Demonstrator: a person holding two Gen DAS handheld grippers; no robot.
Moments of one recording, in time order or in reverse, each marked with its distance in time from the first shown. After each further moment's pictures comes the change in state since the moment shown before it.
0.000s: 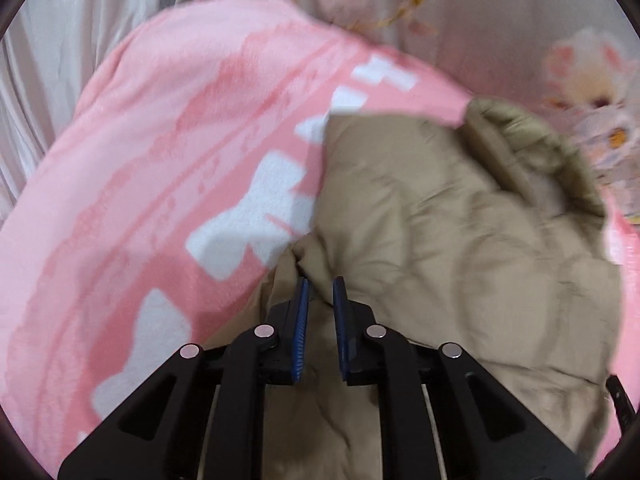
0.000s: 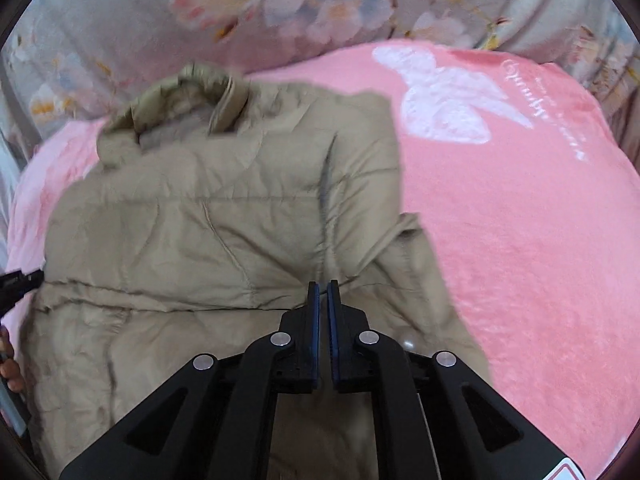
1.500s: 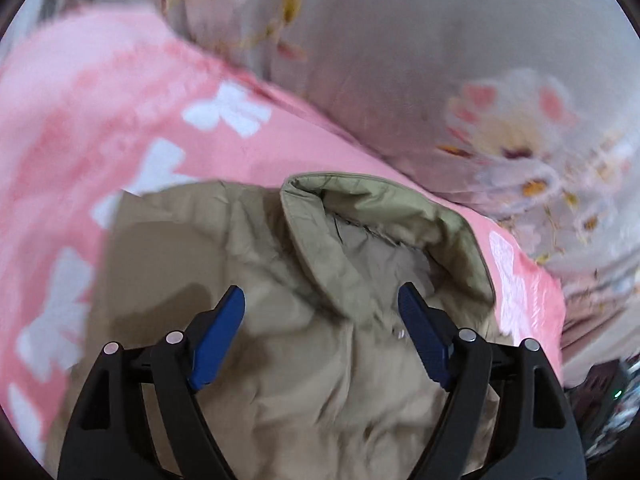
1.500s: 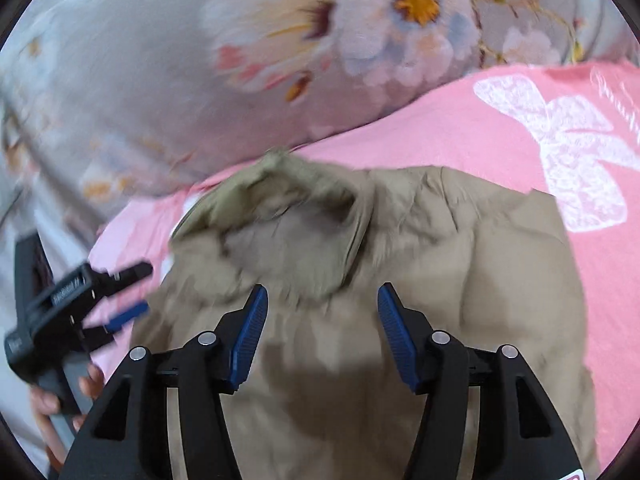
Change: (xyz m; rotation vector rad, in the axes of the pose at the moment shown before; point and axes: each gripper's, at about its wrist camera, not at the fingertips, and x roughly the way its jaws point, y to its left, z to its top) left arm 0.070 -0.100 0.100 -0.078 0.088 -0.402; right arm 0.093 0.064 0.093 0.138 -0.009 0.312
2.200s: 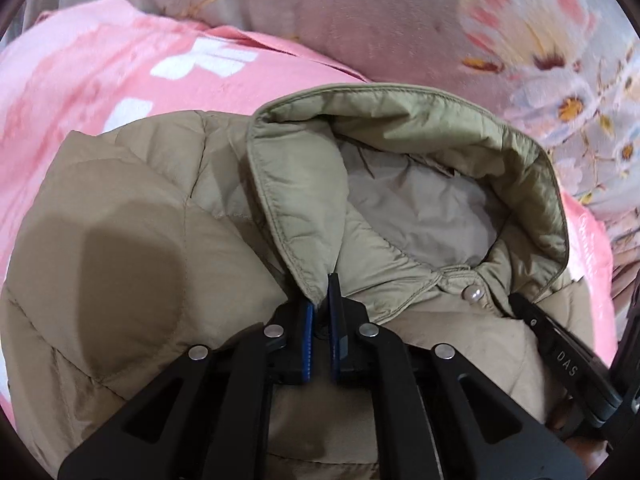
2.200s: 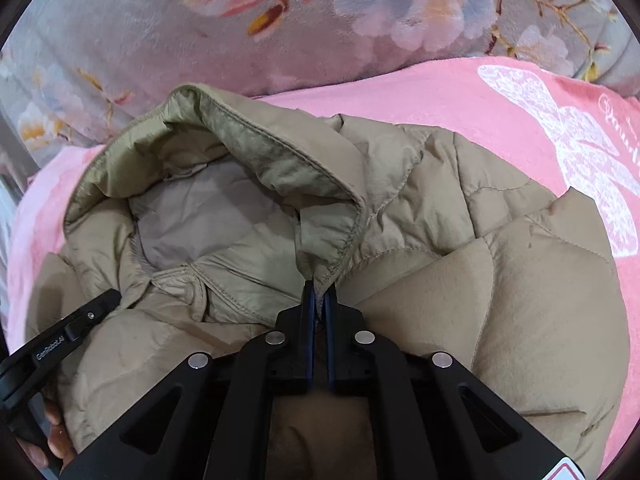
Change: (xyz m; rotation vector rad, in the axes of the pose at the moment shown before) left arm 0.065 -0.009 -0.052 0.202 0.000 0.138; right arm 0.075 0.005 -0.011 -0.176 0.067 -0.224
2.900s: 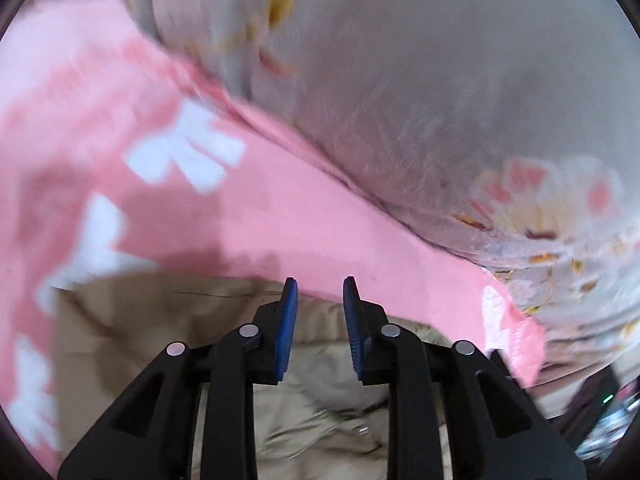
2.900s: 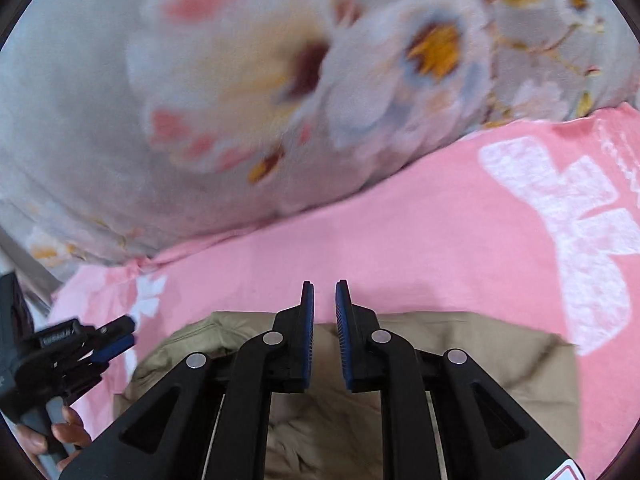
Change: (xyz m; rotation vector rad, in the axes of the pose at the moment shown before) left arm -0.009 0.019 0.139 -0.305 0.076 -0.174; right arm -0.022 0.004 0.120 0.183 -0.101 0.064
